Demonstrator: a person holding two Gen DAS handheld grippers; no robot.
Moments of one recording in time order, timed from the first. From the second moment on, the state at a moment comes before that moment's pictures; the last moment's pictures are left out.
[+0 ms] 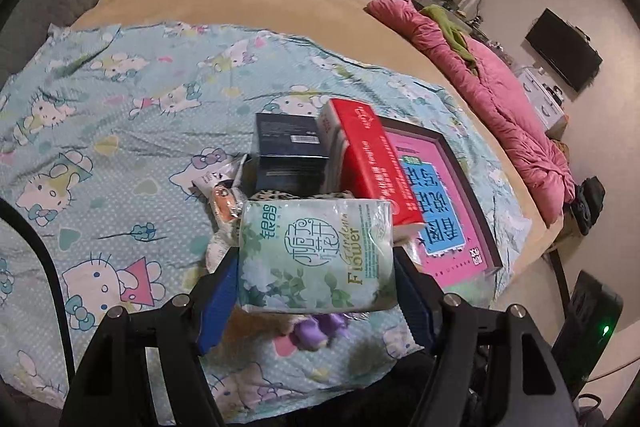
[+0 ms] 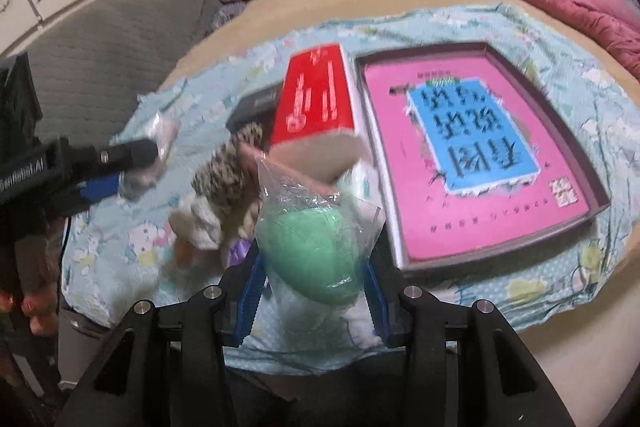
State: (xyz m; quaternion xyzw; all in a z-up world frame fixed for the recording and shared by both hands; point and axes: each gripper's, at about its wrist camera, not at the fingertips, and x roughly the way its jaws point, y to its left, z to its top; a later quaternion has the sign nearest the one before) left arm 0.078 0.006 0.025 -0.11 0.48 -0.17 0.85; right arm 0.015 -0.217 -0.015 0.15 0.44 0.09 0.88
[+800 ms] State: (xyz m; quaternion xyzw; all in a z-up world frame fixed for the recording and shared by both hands) left arm 0.060 -0.124 0.045 0.00 0.47 -0.23 0.85; right arm -0.011 -0.328 0.015 0.23 0.33 -0.03 0.91
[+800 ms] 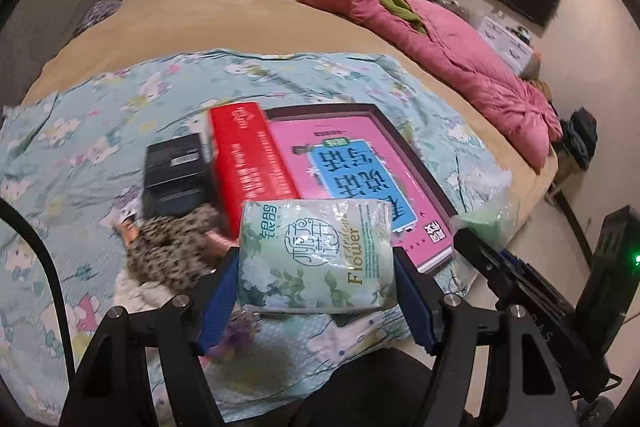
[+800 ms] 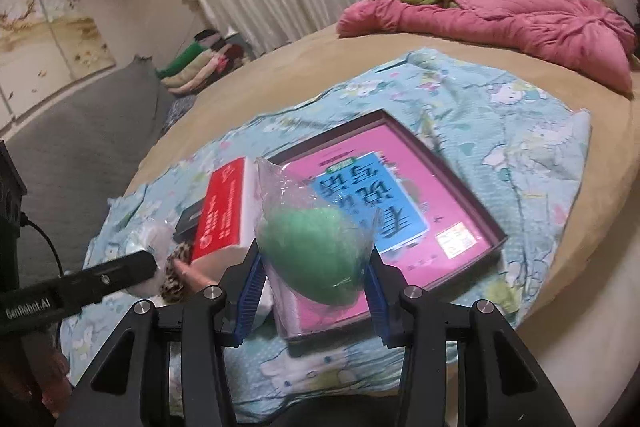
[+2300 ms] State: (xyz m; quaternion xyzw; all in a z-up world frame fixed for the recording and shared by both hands) left arm 0.102 -0.272 -0.070 0.19 0.54 -0.27 0.77; right arm 0.042 -0.408 -0.068 0.27 0.42 -0.09 0.86
